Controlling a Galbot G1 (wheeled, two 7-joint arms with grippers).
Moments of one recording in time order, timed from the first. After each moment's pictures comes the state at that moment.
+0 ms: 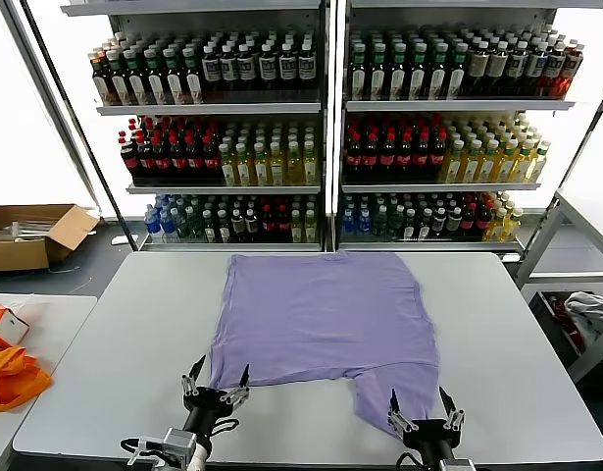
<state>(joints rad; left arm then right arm) 1.58 -1.38 -0.41 -2.06 0.04 0.25 -0.04 -1.74 1.09 0.27 2.31 0.36 -0.42 0.57</state>
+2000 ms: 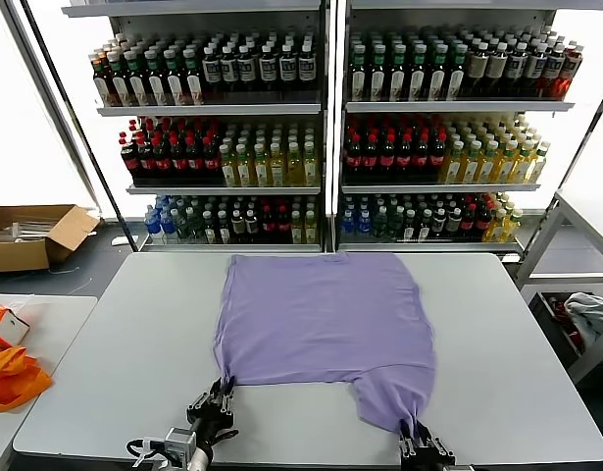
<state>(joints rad) 1.55 -1.36 -0.40 -1.98 -0.11 0.34 -0.07 -1.73 1.05 0.24 2.25 0.51 -0.45 0.58</state>
